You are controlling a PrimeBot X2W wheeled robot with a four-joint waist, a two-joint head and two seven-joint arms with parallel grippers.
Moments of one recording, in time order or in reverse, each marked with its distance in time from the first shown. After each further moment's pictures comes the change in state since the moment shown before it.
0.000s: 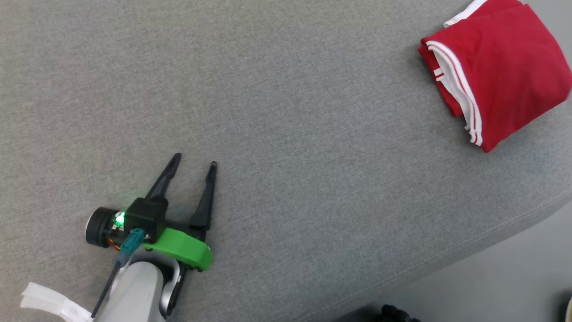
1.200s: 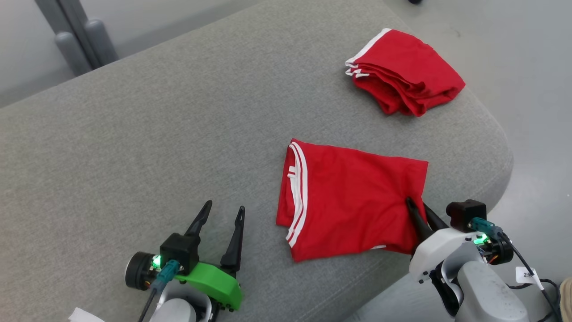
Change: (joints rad) left arm 0.101 -0.089 -0.056 0.050 -0.047 0.006 0.009; right arm 0.536 0.282 0.453 -0.056 0.459 0.000 -0.156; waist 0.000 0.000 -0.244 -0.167
